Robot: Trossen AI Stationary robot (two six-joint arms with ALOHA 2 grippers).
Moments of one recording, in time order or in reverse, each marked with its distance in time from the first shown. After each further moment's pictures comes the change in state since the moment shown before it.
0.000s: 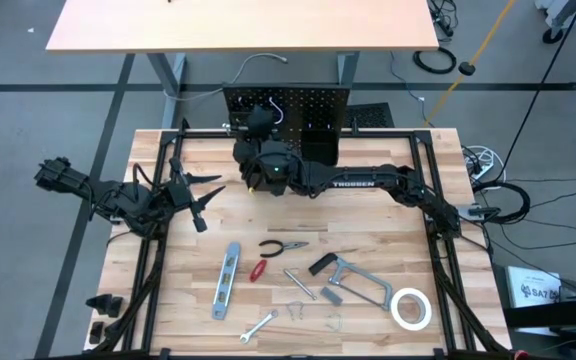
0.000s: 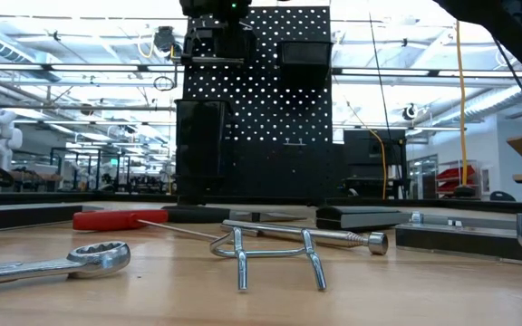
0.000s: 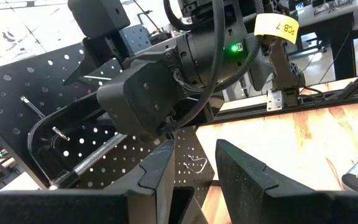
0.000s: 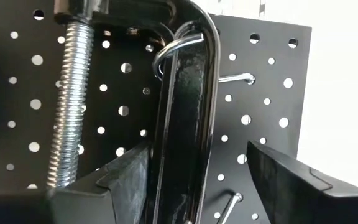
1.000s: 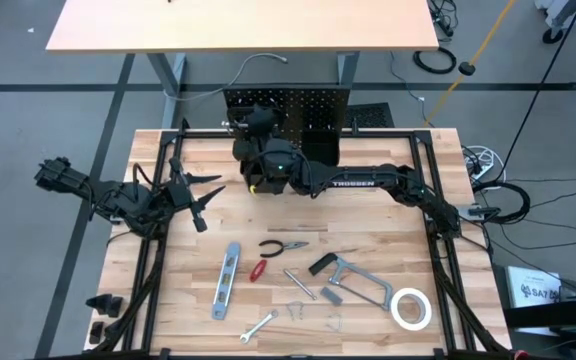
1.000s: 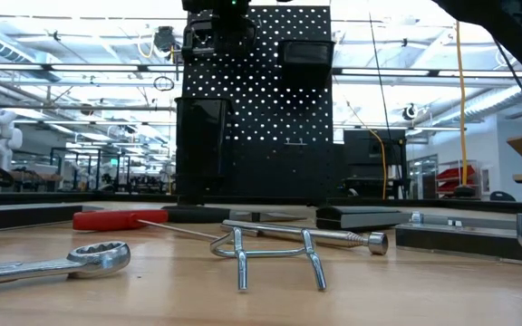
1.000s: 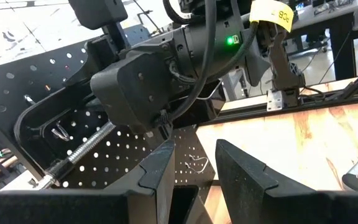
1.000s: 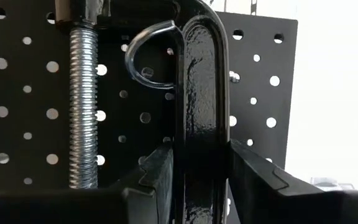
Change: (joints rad) left arm 0.000 0.000 0.000 0.000 0.000 -0.001; right arm -0.005 0.000 0.000 0.087 -0.019 -0.053
